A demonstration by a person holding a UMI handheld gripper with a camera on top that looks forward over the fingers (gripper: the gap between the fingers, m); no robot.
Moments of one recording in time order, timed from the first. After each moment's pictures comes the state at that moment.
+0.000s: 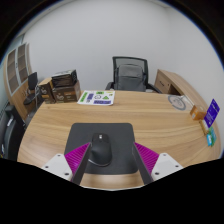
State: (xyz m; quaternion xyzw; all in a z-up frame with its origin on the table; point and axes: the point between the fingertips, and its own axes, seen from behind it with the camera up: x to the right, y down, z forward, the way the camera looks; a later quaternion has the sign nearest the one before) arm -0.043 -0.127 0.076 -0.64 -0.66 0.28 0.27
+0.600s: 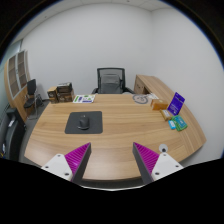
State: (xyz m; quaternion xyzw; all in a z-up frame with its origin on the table) arm 0.229 0.000 0.236 -0.66 -0.63 0.27 0.31
